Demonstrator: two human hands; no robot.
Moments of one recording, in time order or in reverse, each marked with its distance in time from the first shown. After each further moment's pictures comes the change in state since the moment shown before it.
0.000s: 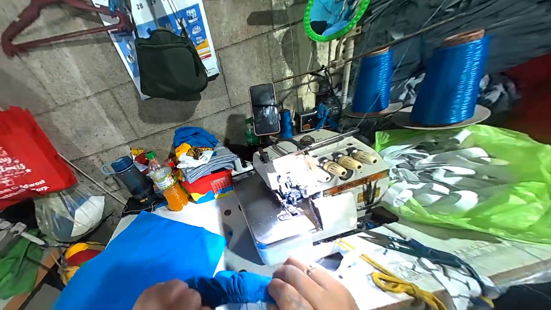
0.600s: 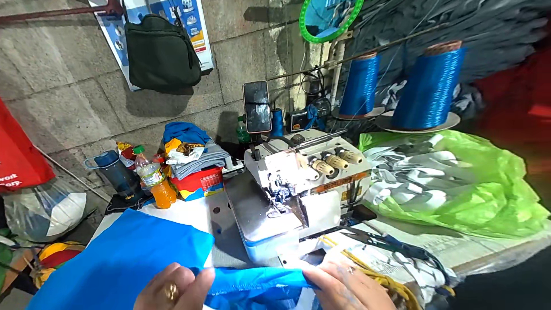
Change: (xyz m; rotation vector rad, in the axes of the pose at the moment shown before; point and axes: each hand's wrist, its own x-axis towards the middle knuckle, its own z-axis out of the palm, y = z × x) left_hand -0.016 0.001 0.017 -0.217 -0.206 -0.201; right_hand -0.061 0.053 -0.032 -0.141 -0.061 0.028
